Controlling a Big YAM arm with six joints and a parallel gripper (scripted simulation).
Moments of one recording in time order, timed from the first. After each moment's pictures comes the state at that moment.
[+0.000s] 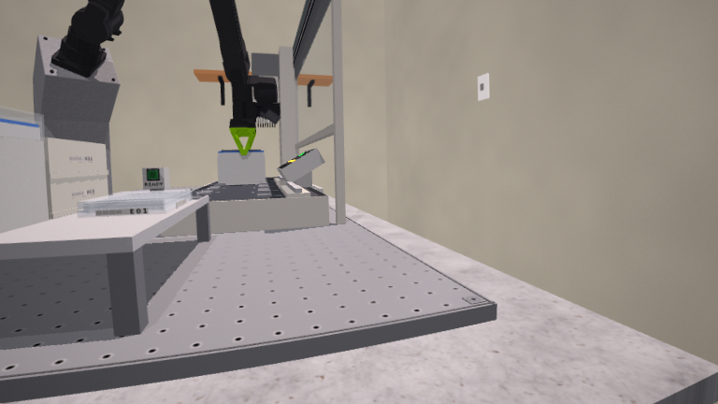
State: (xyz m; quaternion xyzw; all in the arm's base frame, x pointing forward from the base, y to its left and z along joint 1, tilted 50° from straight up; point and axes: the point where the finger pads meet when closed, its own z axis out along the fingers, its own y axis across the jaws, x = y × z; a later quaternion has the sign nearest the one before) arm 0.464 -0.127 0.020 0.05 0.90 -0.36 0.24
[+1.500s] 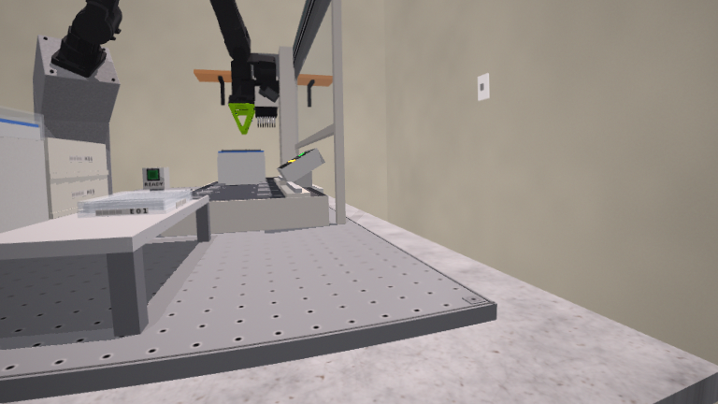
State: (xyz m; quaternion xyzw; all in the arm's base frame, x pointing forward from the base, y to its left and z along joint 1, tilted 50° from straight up) arm 0.438 -0.082 0.059 0.05 0.90 -0.36 0.23
